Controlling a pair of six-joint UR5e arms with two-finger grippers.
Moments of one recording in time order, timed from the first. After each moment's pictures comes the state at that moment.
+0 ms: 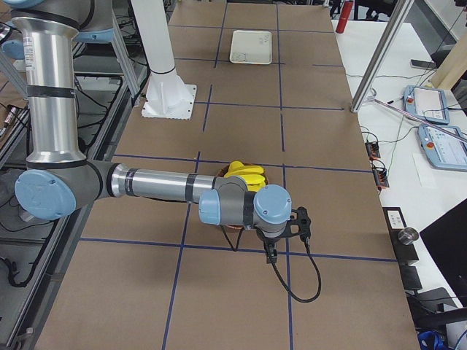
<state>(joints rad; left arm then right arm) -1.61 -1.44 -1.73 -1.59 -2.38 -0.08 1.65 -1.57 1.55 -1.50 2.45 -0.12</state>
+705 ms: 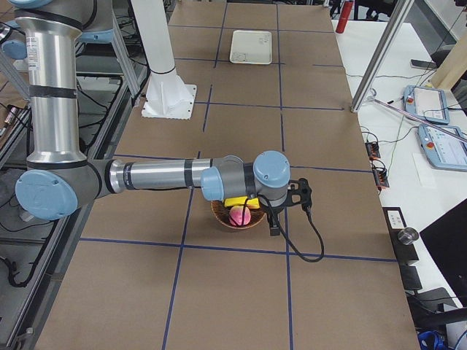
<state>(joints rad) -1.61 -1.44 -1.73 -1.59 -2.38 -0.08 1.52 -1.61 1.77 -1.48 2.44 0.12</state>
